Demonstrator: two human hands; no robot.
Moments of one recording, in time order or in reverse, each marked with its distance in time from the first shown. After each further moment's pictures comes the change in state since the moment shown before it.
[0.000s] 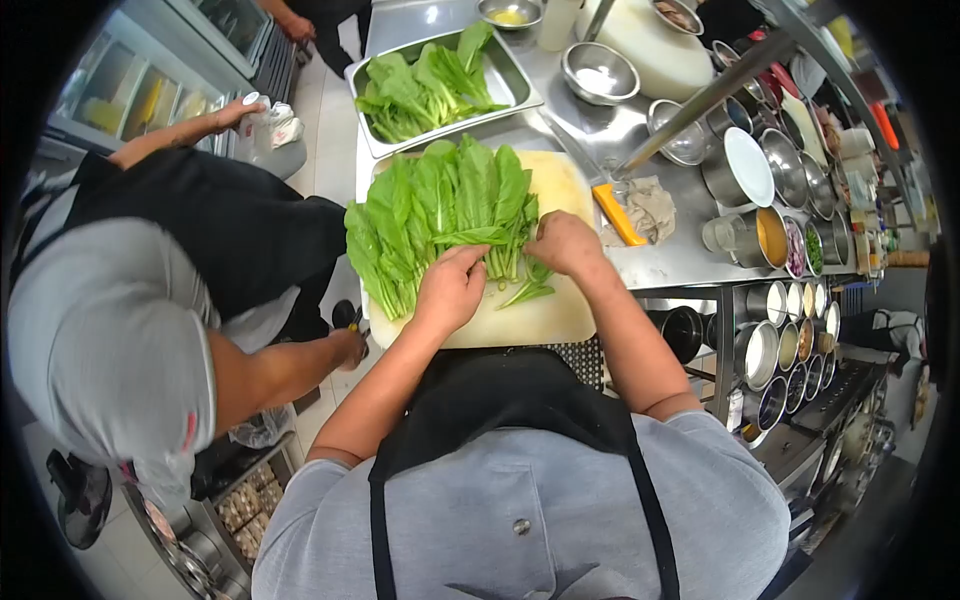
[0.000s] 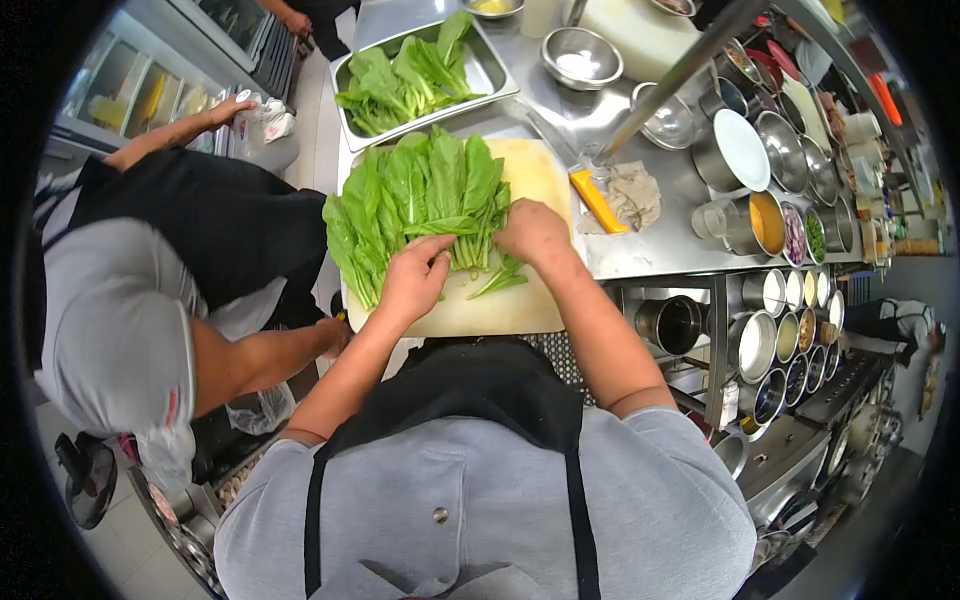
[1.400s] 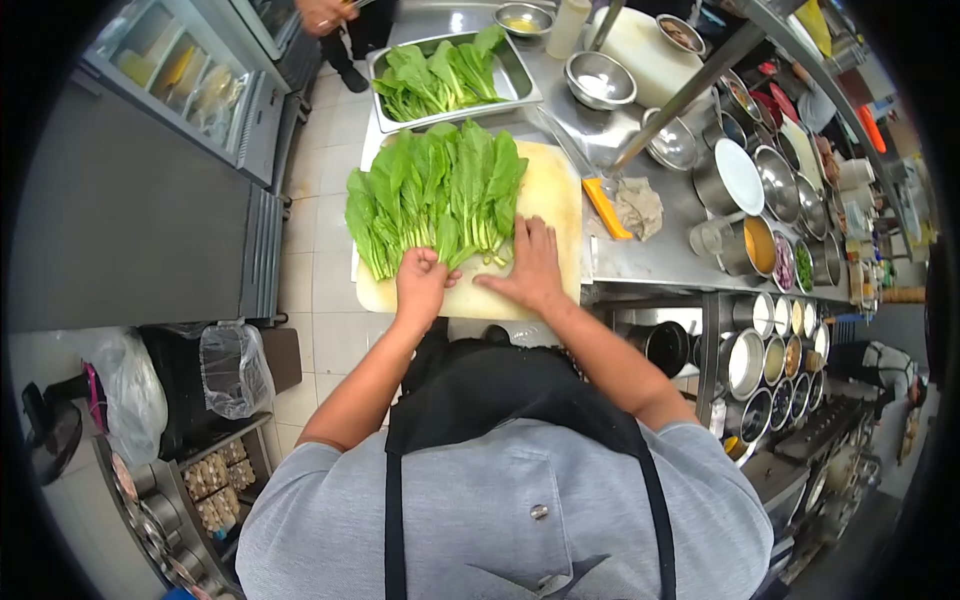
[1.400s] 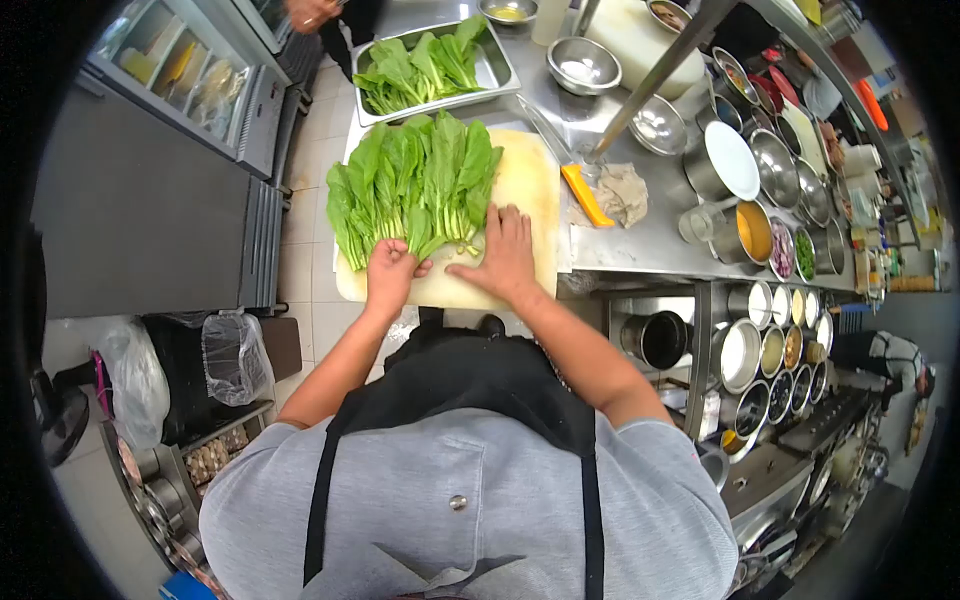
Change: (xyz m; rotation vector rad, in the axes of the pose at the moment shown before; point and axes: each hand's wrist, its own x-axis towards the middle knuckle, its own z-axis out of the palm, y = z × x) left_hand -0.063 -0.023 0.043 -0.905 0.362 -0.548; right_hand -0.052 0.018 0.097 0.041 0.519 -0.418
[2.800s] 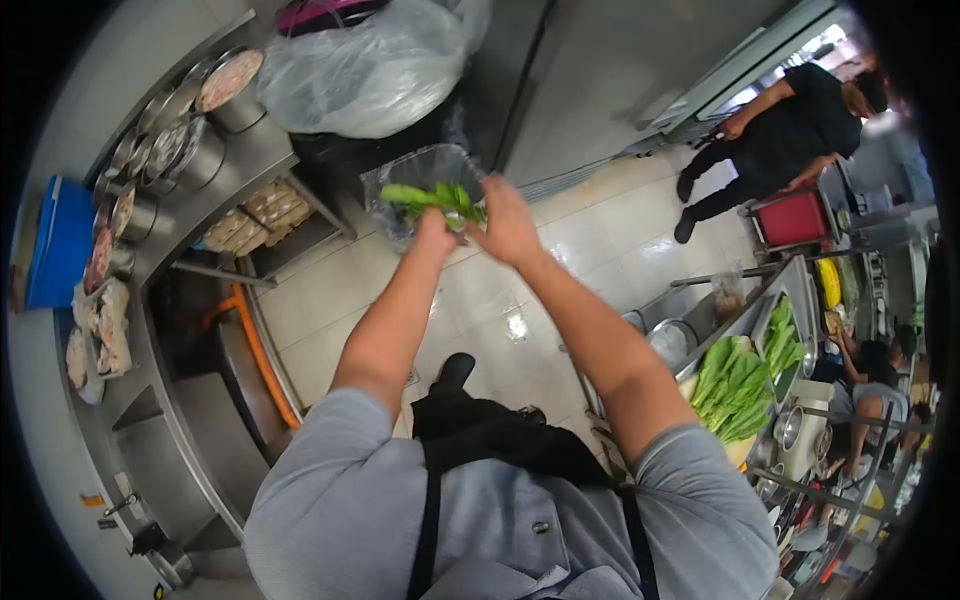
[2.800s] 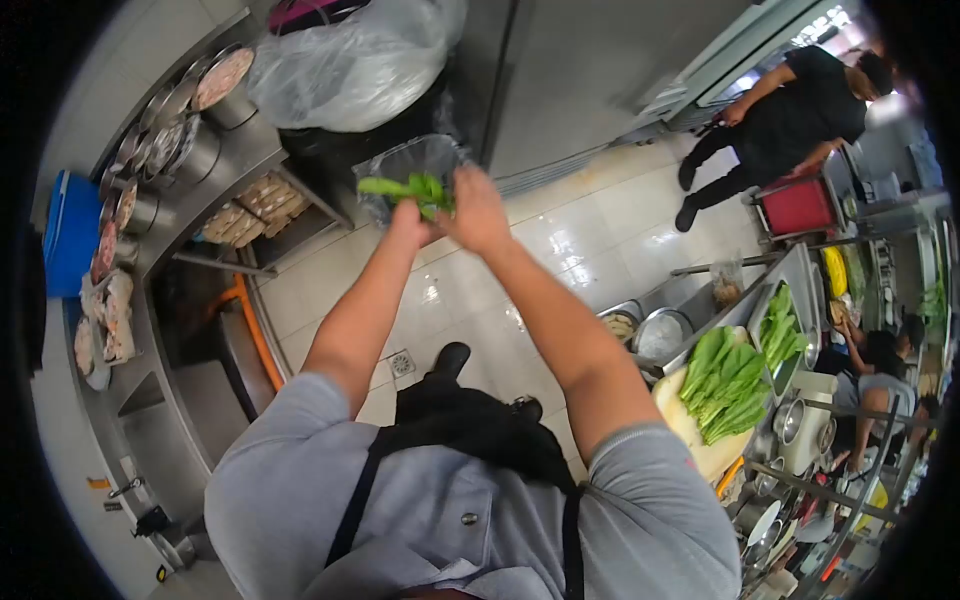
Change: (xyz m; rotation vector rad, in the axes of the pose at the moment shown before) left_hand -0.124 0.000 -0.626 -1.226 0.737 0.187; right_hand -0.003 -0.644 0.297 0.473 -0.193 -1.195
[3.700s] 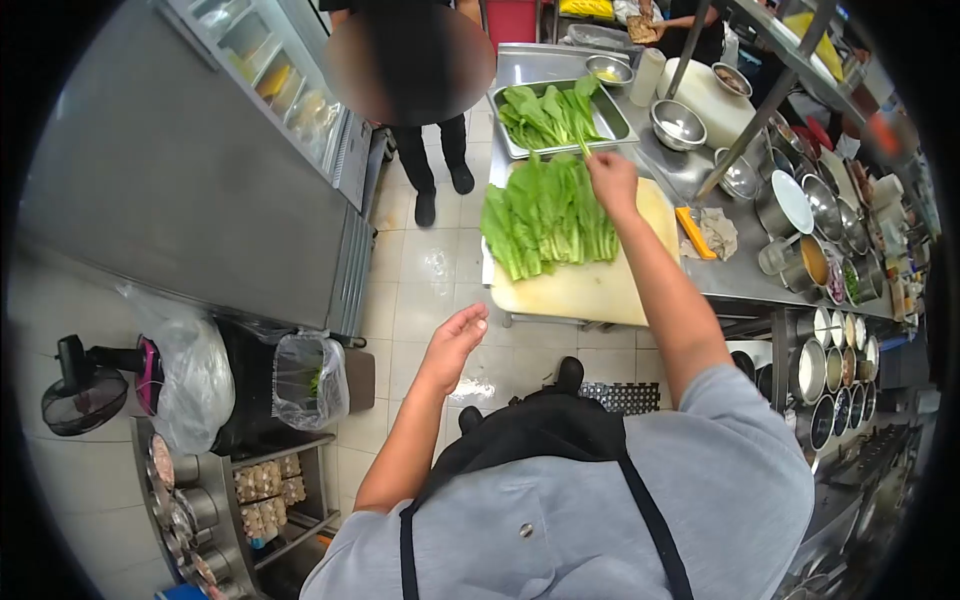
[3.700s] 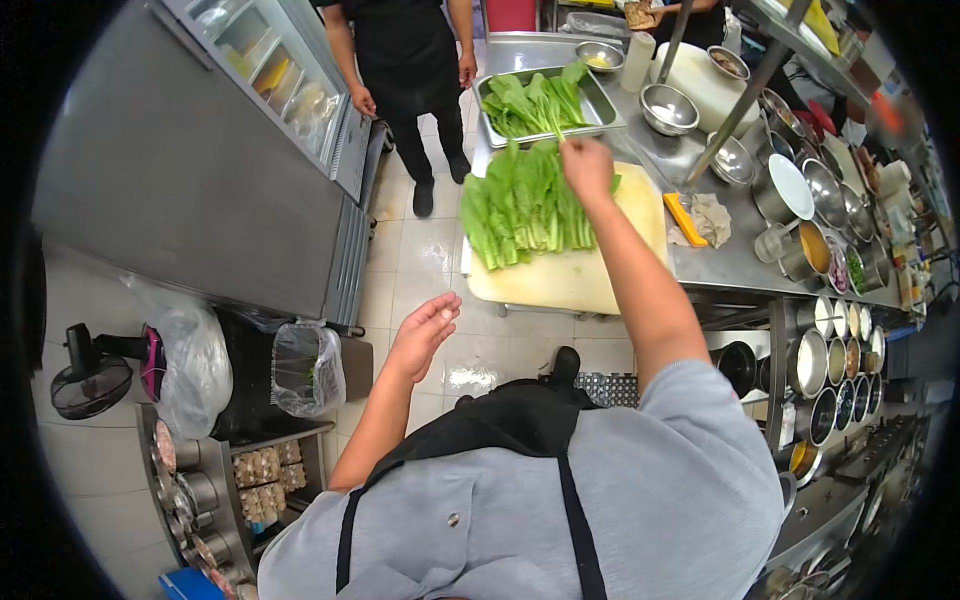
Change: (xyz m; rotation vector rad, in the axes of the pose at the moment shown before) left_hand -0.260 -0.325 0.130 1.310 -0.893 -0.448; right_hand -0.431 0.163 -0.476 -0.256 0.941 1.263
